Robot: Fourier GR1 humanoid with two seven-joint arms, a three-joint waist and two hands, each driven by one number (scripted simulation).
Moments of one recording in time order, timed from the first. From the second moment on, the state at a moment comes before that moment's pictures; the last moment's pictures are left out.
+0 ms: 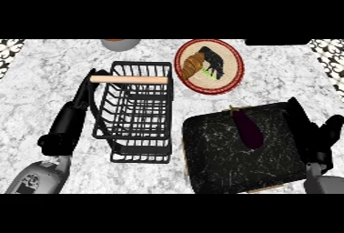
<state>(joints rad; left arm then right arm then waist) -0.20 0.39 -0.28 -1.59 0.08 0.26 -0.02 -0.07 -0.30 -0.03 -1.36 -0.23 -0.13 0.15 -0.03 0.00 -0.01</state>
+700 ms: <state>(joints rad) 0.02 0.47 -0.15 -1.41 0.24 0.18 0.11 -0.10 -0.27 -0.08 -1.27 -0.39 0.20 -0.06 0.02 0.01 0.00</state>
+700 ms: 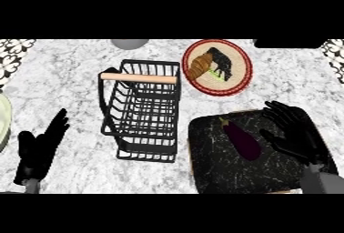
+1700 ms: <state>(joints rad) 0.05 0.48 -0.06 -1.34 0.26 0.08 0.09 -0.53 -0.54 0.16 -1.14 -0.07 0.58 0.40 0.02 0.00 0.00</state>
